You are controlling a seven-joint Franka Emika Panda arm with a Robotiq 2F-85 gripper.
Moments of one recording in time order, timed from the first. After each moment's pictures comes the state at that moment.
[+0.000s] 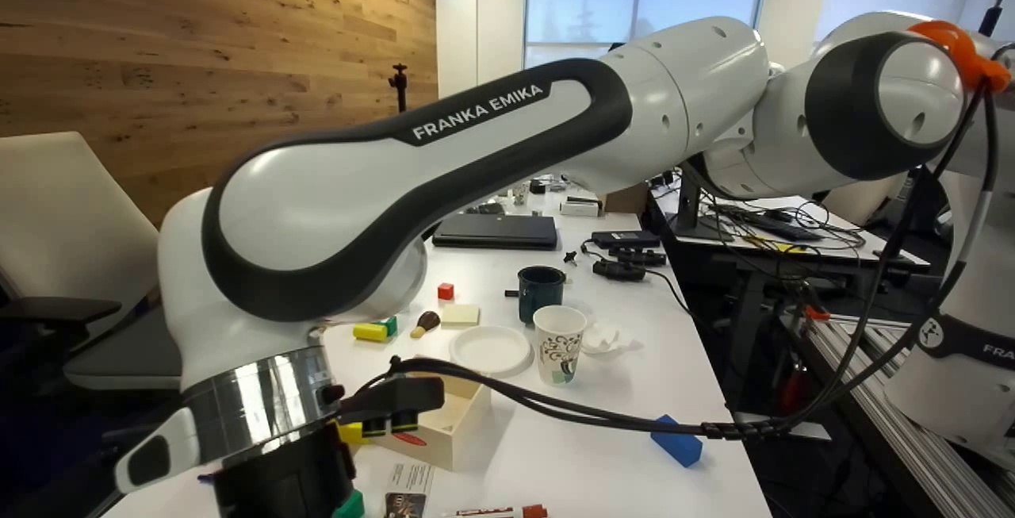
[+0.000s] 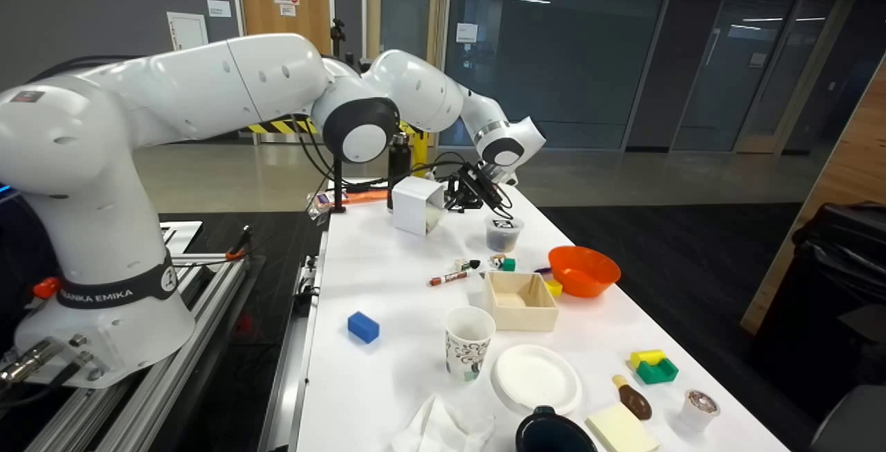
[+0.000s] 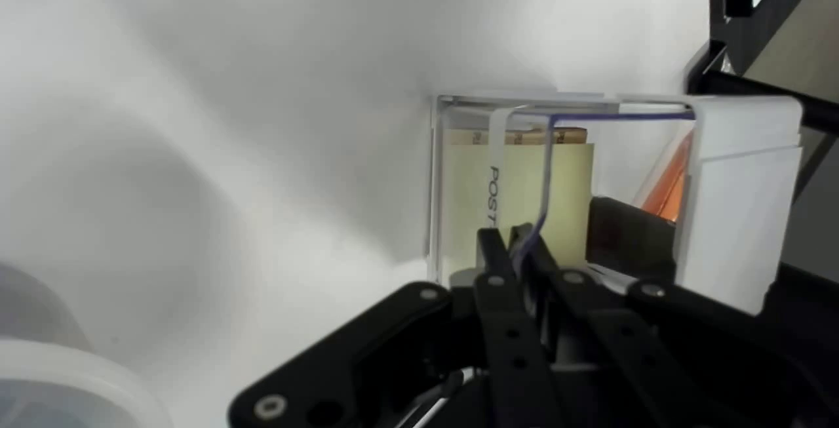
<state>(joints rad) 0.31 1.26 0.38 -0.76 0.22 1.72 -0.61</state>
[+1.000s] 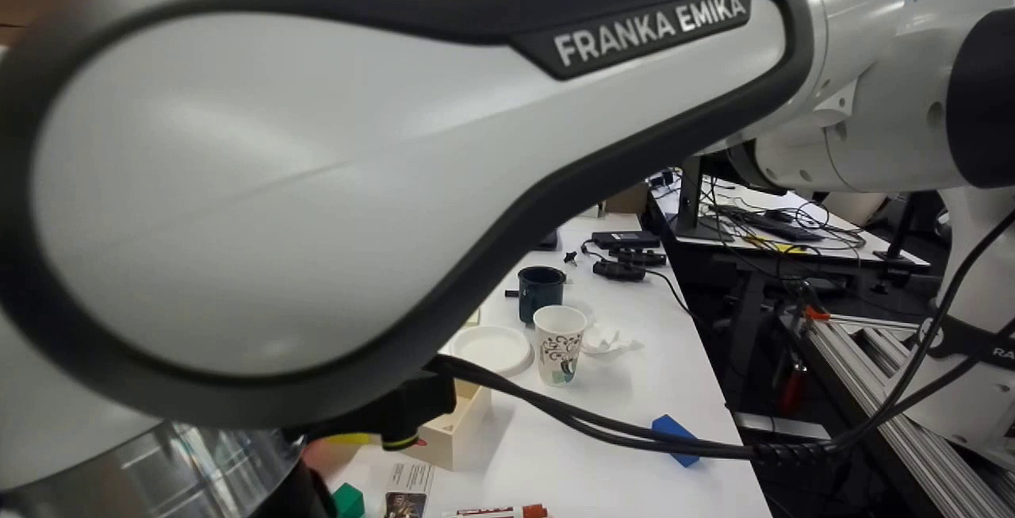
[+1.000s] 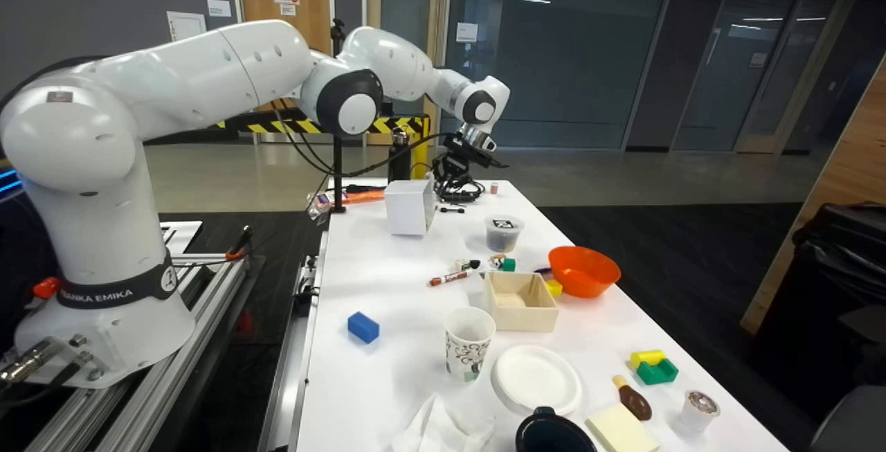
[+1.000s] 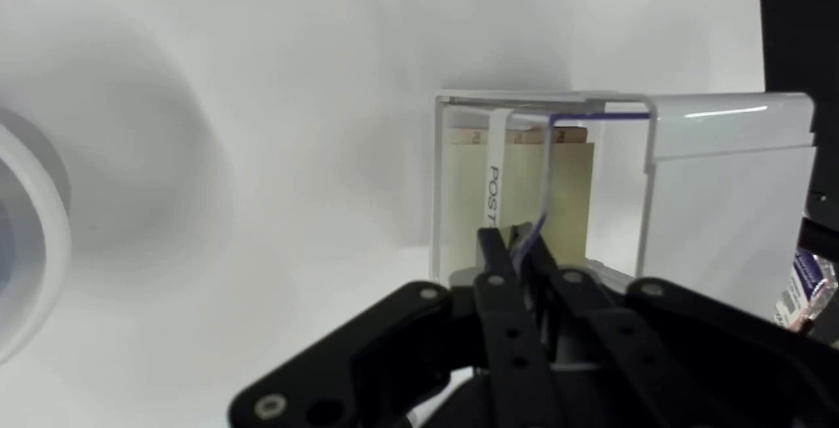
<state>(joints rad) 0.54 1.20 0.23 -0.66 0.02 1.59 -0.61</state>
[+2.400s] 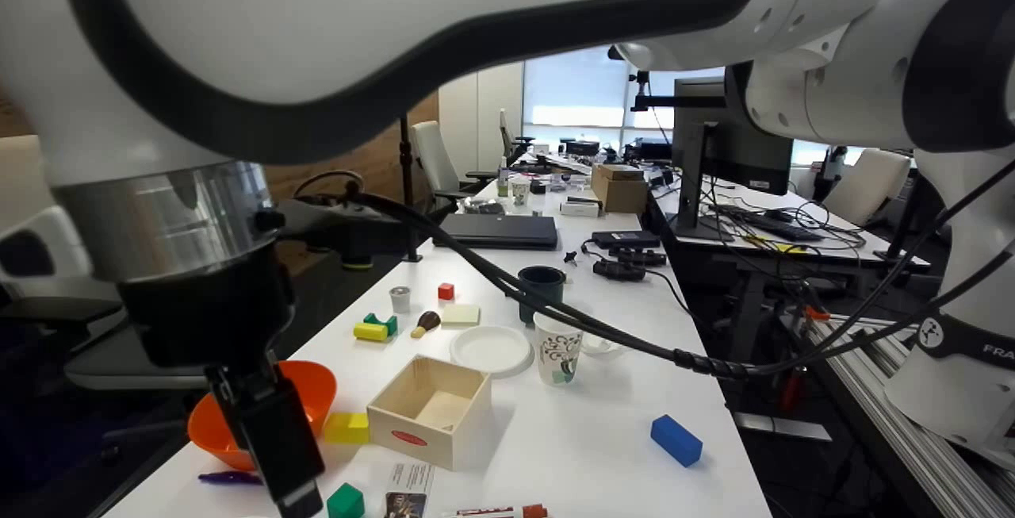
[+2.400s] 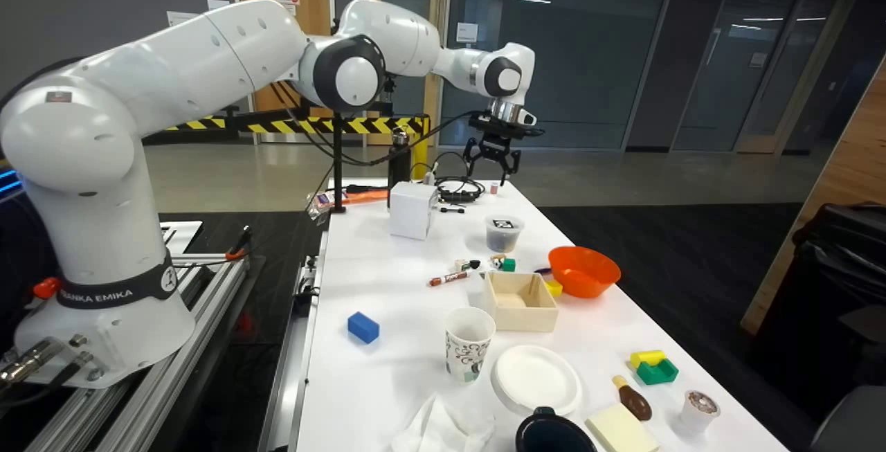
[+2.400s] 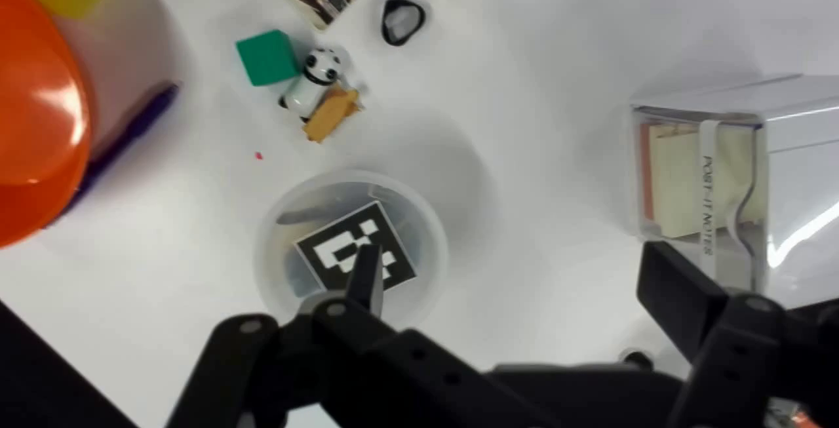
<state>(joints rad) 0.53 1.09 0.01 -0.66 0.01 1.65 -0.48</state>
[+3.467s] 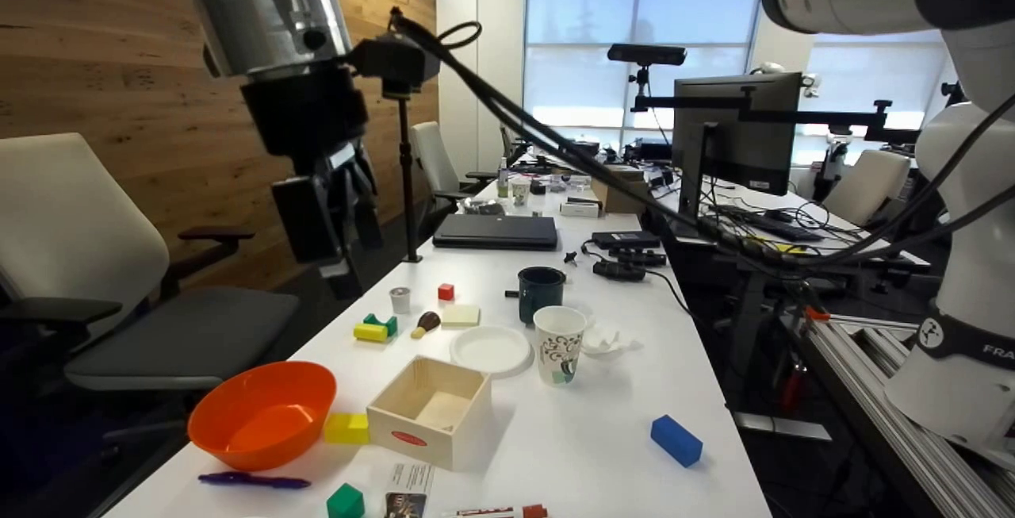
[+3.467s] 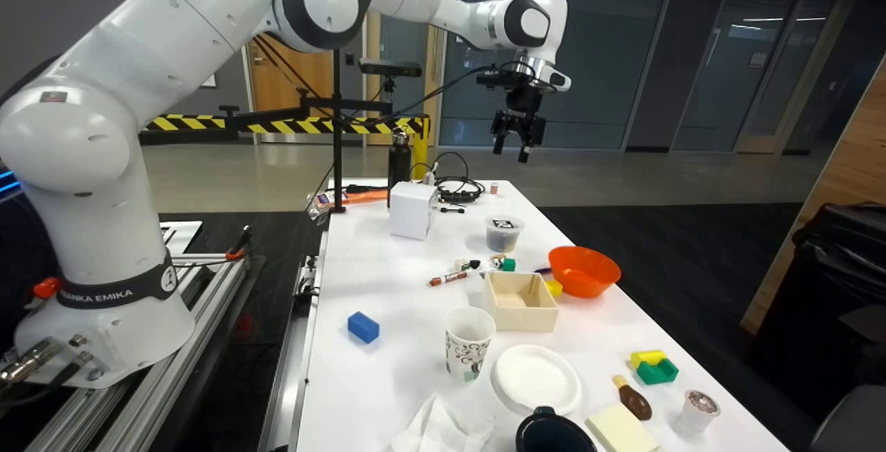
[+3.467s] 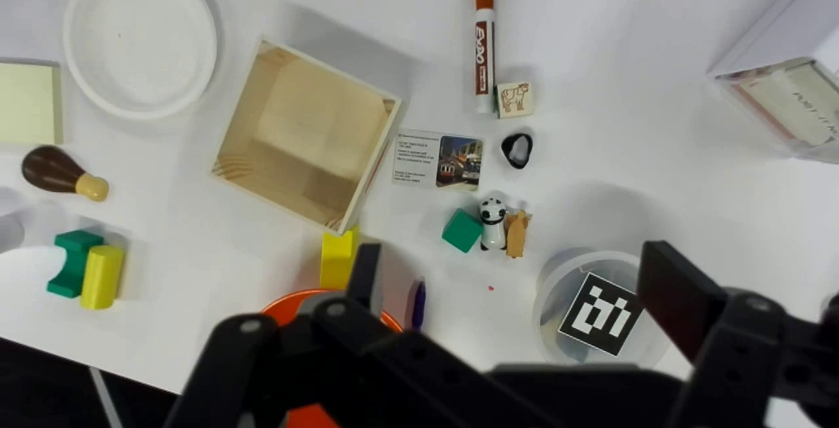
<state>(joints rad) 0.50 0.81 -0.15 -0.89 0.01 1.53 0.08</state>
